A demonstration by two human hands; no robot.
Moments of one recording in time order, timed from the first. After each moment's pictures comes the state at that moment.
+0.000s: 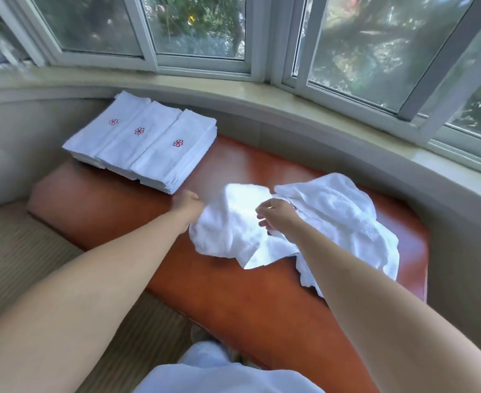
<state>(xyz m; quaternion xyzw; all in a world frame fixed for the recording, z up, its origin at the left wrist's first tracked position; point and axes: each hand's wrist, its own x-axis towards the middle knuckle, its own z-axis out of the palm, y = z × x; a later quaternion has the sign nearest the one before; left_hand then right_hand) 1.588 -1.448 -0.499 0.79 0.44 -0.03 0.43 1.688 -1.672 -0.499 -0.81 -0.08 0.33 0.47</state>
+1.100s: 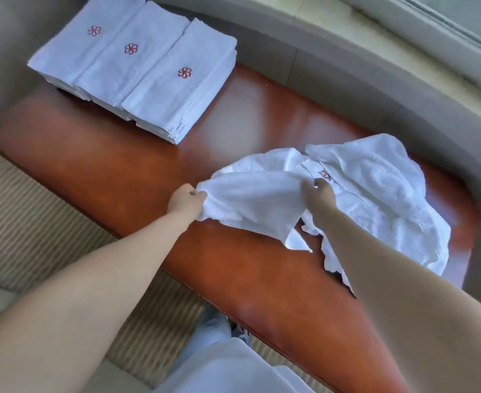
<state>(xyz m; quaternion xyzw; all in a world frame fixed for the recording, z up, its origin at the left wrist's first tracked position) 1.572 -1.386 -0.643 0.76 0.50 -0.07 0.41 1.745 -1.636 -0.613 -0.86 0.08 0.26 0.44</state>
